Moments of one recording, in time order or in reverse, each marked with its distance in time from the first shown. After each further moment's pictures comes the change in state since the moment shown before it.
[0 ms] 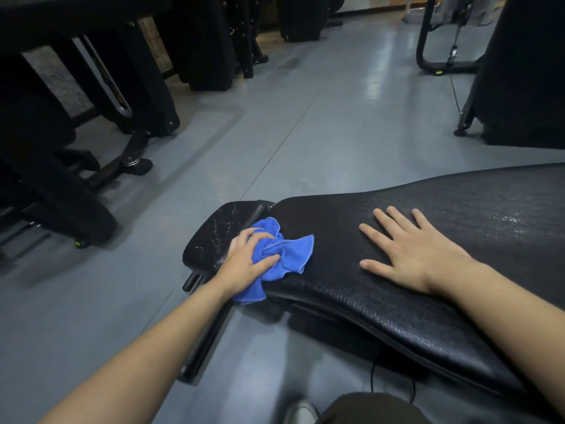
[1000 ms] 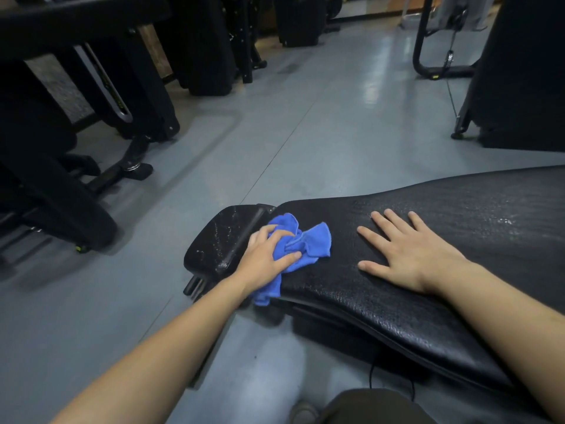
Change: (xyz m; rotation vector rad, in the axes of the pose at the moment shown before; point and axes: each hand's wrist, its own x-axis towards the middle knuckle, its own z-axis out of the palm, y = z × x) left_hand 0.015 0.035 0.015 0.100 -0.024 0.030; right_hand -0.001 -0.003 -0.007 0.026 -0.017 0.001
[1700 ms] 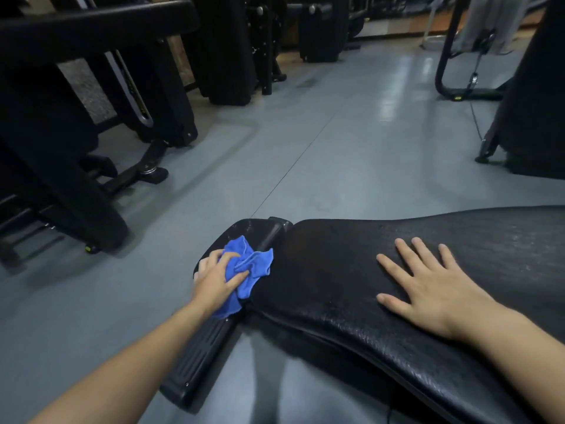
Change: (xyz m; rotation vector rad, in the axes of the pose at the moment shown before) left_hand -0.014 -0.125 -0.040 0.176 0.205 -0.322; right_hand 0.013 -0.017 -0.002 0.008 -0.038 0.033
